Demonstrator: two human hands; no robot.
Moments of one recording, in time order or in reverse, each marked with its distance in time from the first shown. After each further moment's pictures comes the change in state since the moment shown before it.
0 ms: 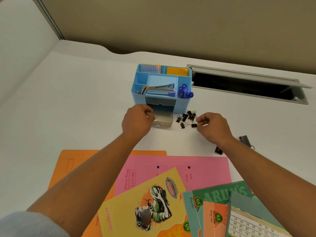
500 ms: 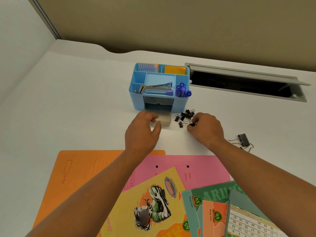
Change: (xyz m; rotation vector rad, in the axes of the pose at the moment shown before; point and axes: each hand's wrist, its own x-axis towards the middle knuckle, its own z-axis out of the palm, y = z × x) left_hand -0.048 -0.003 0.011 -0.005 0.131 0.253; right_hand 0.001 -0.007 0.022 -0.309 0.055 -0.011
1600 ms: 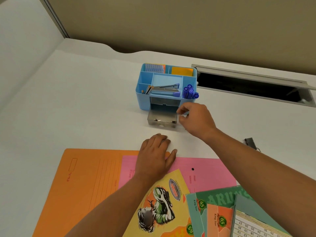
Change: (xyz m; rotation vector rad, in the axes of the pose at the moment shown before) left_hand -0.058 -0.041 0.051 0.304 -0.117 0.270; right_hand 0.011 -0.051 -0.003 0.159 -0.017 -0.297
